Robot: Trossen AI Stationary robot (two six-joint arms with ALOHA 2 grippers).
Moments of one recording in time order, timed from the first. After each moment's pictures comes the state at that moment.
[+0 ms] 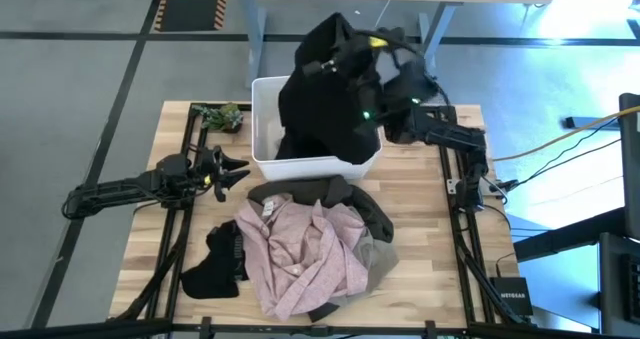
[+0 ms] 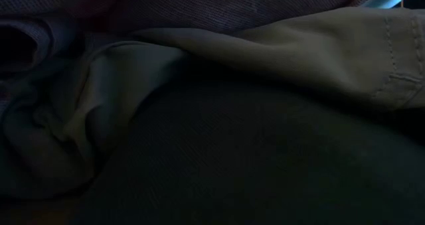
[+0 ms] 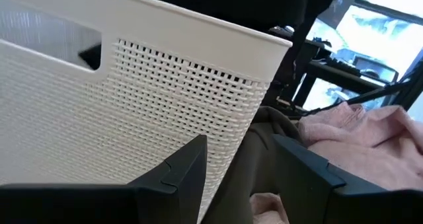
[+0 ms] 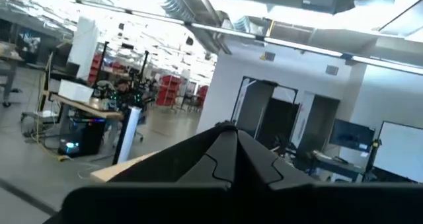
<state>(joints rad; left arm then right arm) 0.22 0.06 0.01 0.02 -0.06 -0.30 -0.02 1.94 2.36 0.24 1.06 -0.88</state>
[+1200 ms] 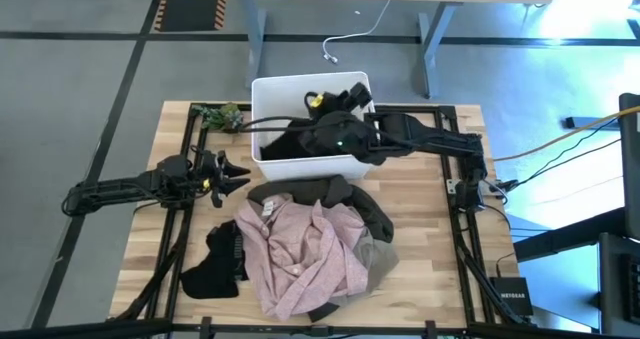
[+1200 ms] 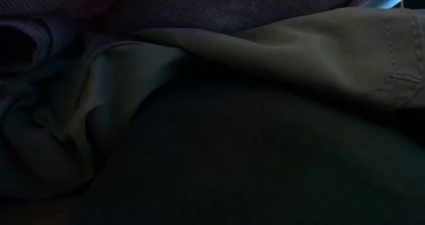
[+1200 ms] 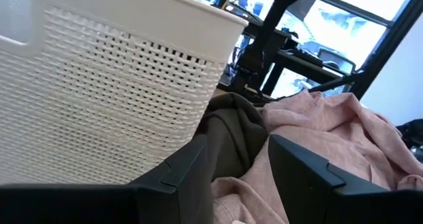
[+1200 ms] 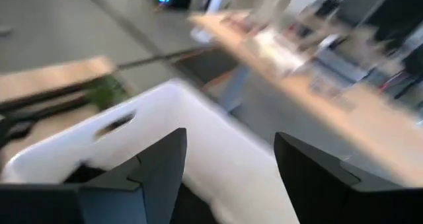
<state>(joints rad) 0.17 0.06 0.01 0.01 0.03 -0.35 0.05 1.95 2.36 -1.06 0.89 0.22</state>
